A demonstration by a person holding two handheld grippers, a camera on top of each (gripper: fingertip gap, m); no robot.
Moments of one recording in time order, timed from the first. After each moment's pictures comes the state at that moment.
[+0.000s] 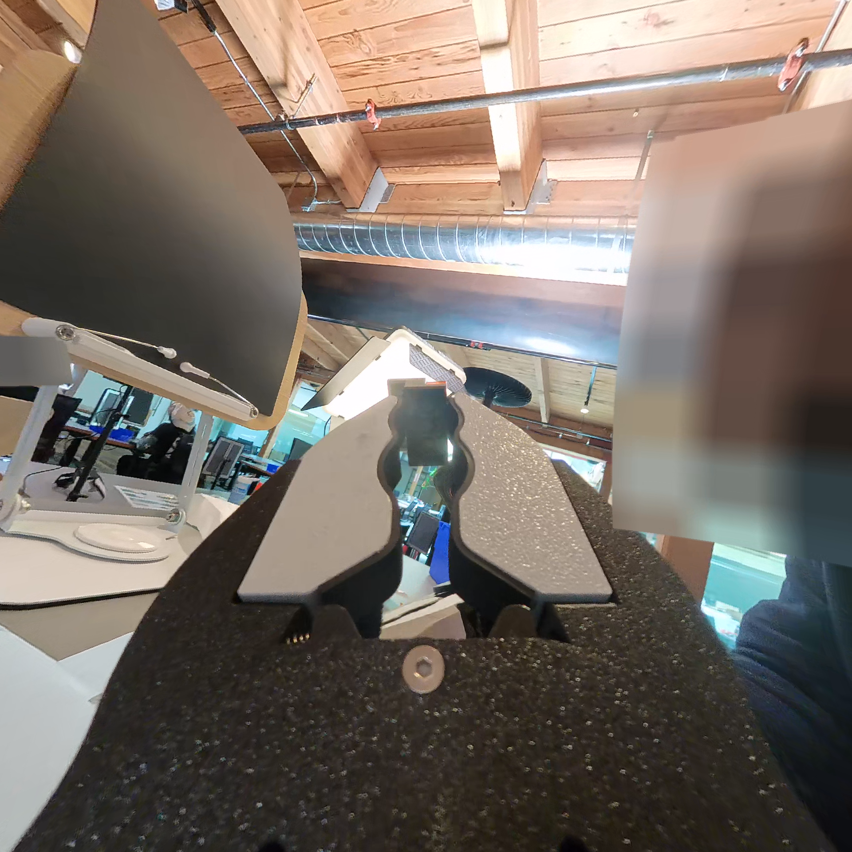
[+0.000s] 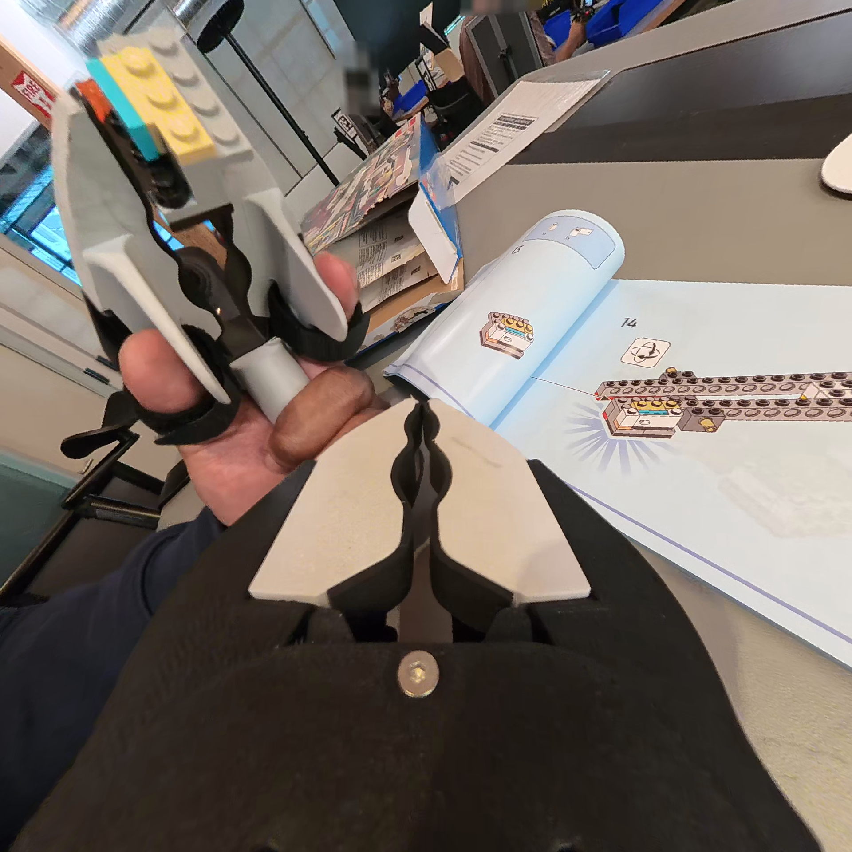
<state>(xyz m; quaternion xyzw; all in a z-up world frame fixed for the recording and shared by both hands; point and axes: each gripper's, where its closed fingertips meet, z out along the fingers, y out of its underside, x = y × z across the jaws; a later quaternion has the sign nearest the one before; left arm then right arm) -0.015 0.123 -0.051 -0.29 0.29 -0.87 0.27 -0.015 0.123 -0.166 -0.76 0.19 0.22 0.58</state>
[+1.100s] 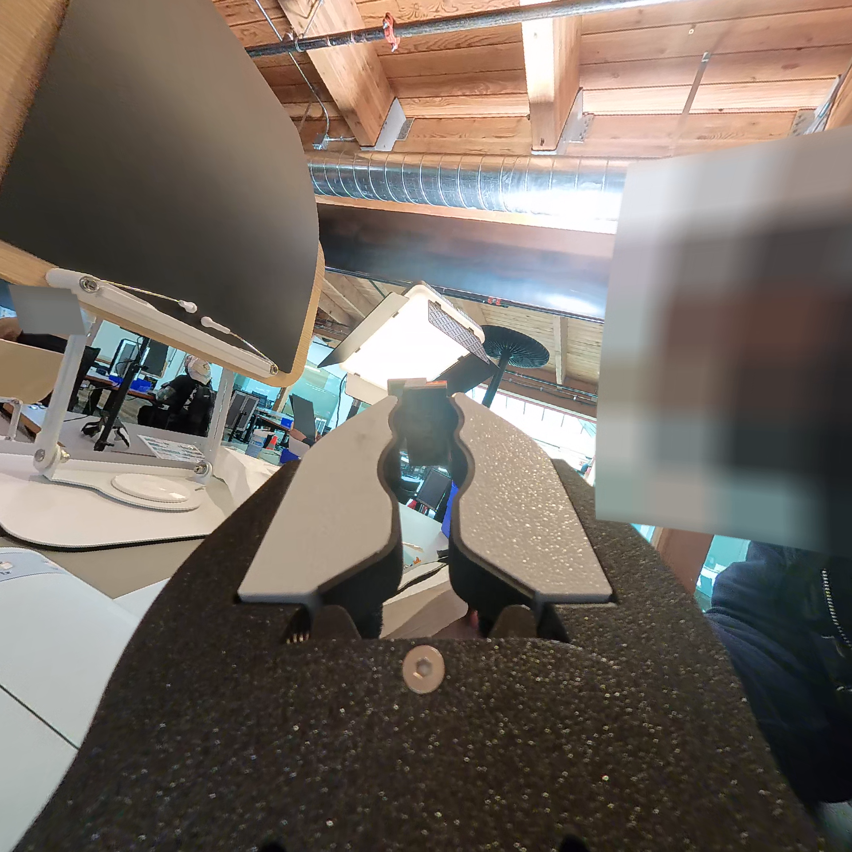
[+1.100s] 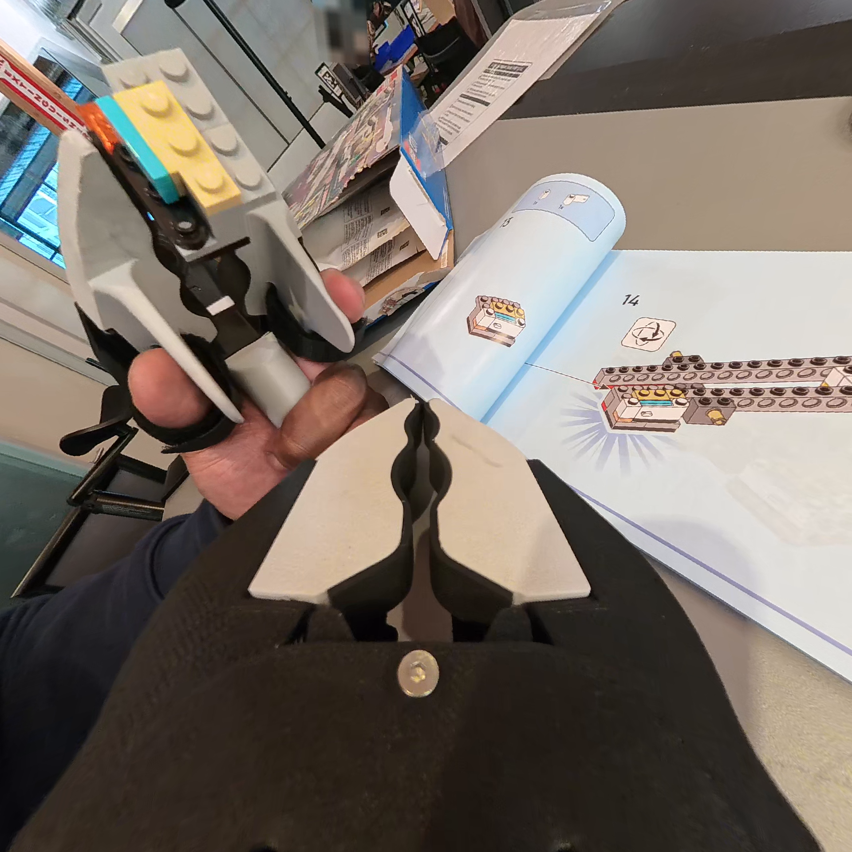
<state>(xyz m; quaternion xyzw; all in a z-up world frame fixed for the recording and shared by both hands) -0.005 0.127 -0.068 -0.33 0.34 -0.84 0.26 -0.015 0.131 -0.178 -0.78 0.20 0.23 0.54</state>
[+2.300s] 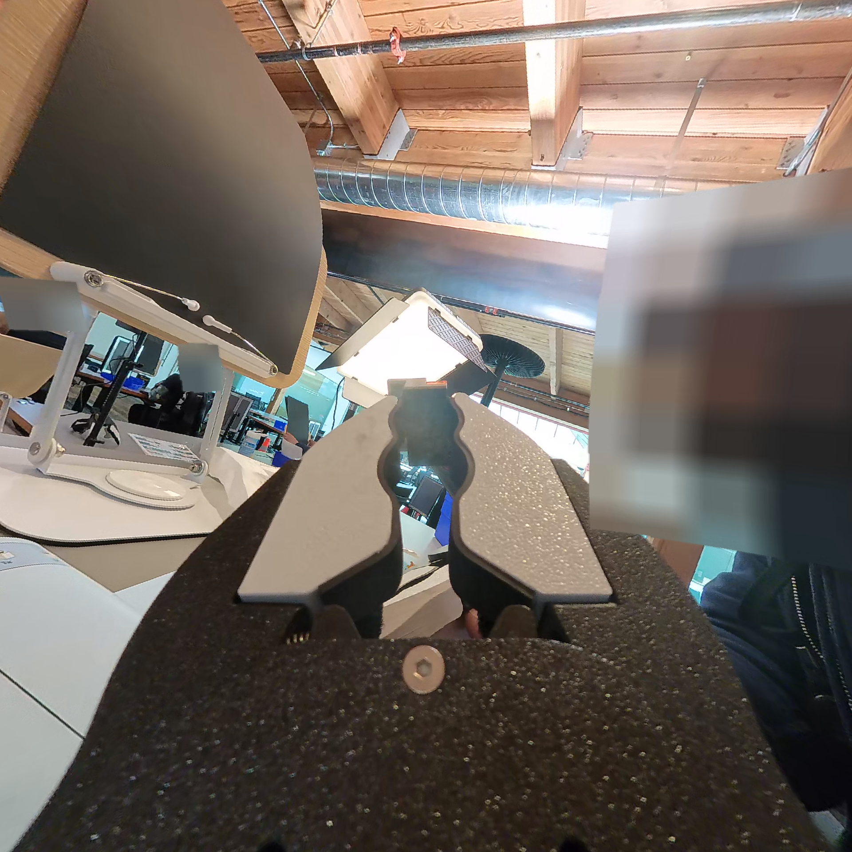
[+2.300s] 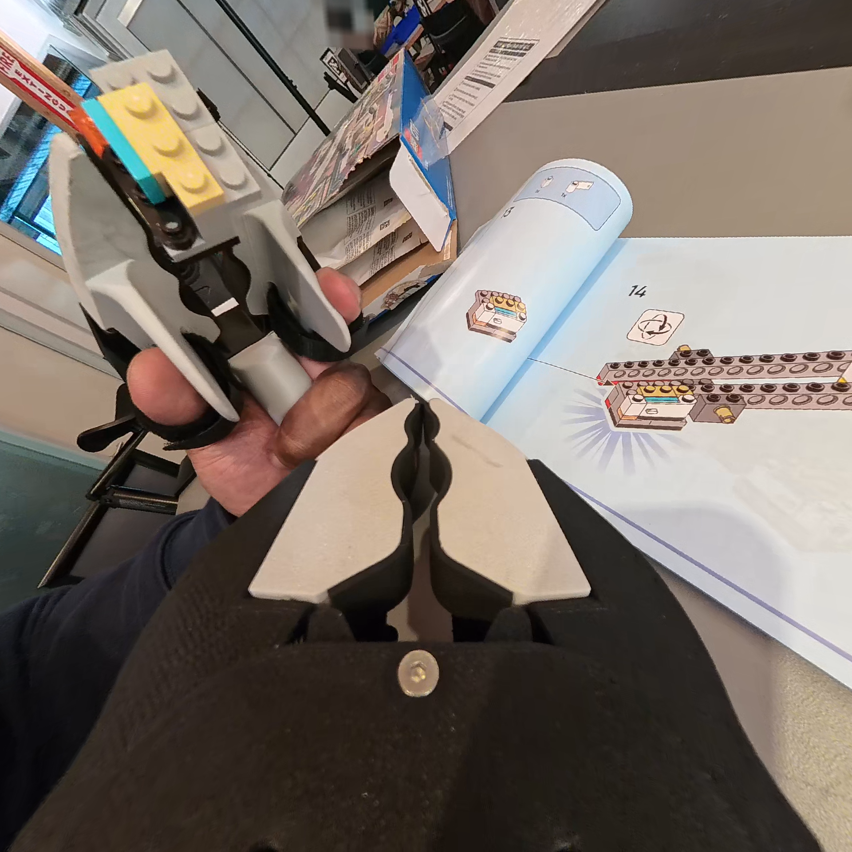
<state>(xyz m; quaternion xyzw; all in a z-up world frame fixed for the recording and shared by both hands) -0.005 0.130 -0.069 -0.33 0.32 -0.85 0.25 -0.015 0.132 -0.180 -0.78 0.20 0.25 0.53</state>
